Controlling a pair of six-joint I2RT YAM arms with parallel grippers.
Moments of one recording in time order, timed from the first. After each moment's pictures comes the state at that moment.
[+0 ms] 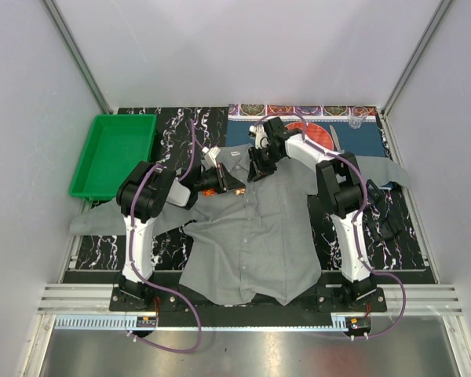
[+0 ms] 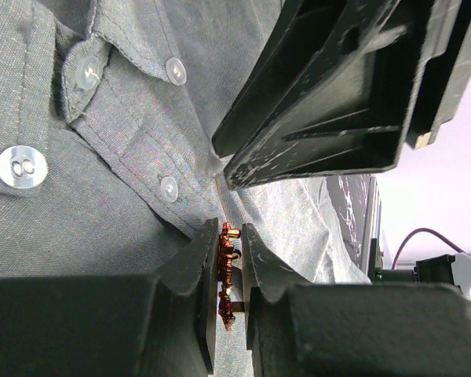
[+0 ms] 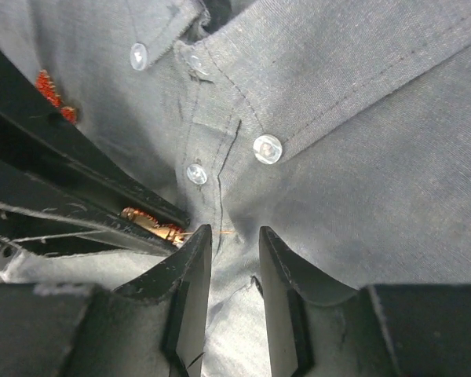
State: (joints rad) left arm -0.35 2.17 0.92 0.94 0.80 -0.82; right arm 0.42 2.29 1.82 -0.66 -0.52 0.13
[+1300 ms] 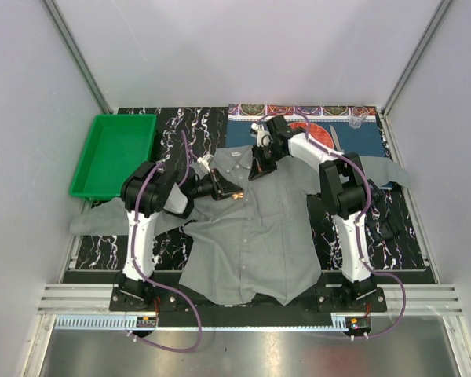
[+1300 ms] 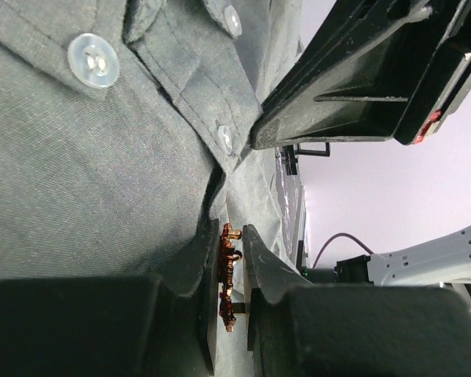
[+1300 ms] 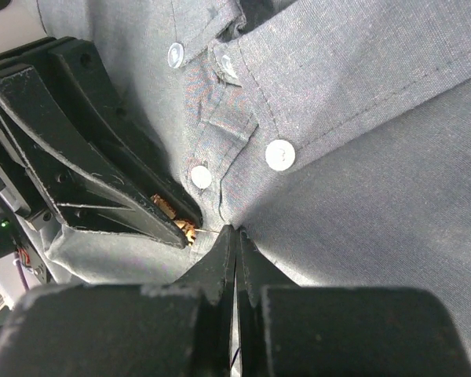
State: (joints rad) left arm -0.32 2.27 0.84 1.23 0.86 -1.16; right arm 0.41 2.27 1.80 -0.65 -0.60 0.15
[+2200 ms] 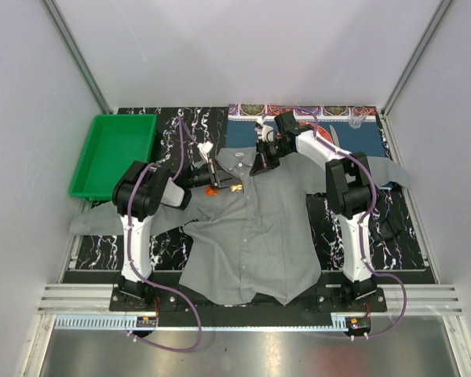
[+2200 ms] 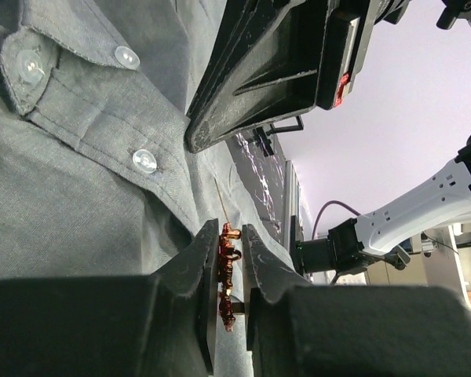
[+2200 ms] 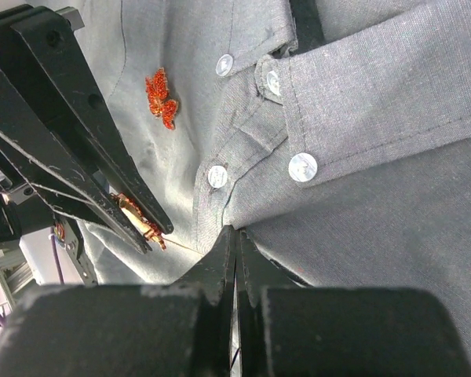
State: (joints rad) left arm -0.29 2.17 0.88 1.23 1.01 -1.10; right arm 0.36 2.24 1.79 -0.63 -0.75 0.12
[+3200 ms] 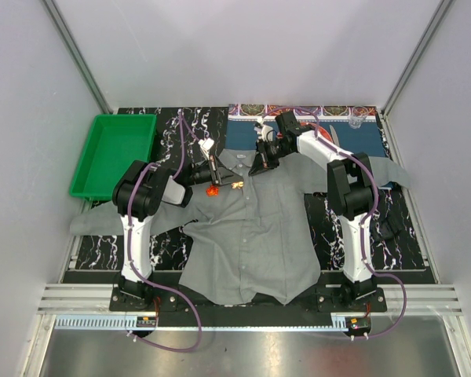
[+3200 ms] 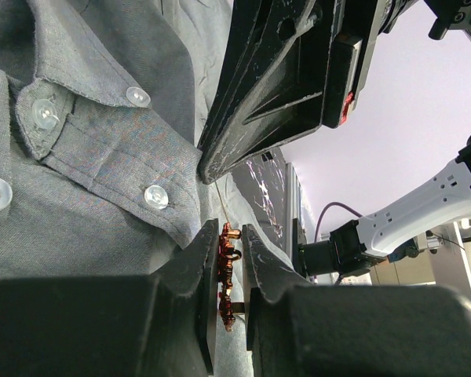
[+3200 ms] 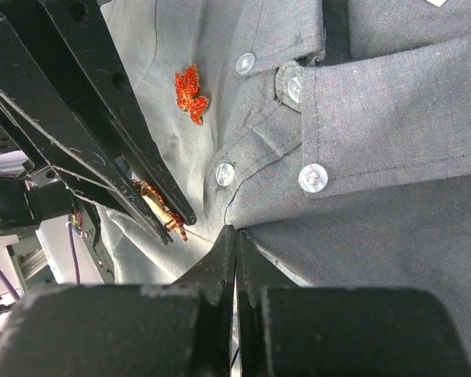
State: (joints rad) left arm -0.29 2.17 0.92 1.23 1.01 -1.09; right arm 0.36 2.22 1.77 -0.62 -0.81 0.12
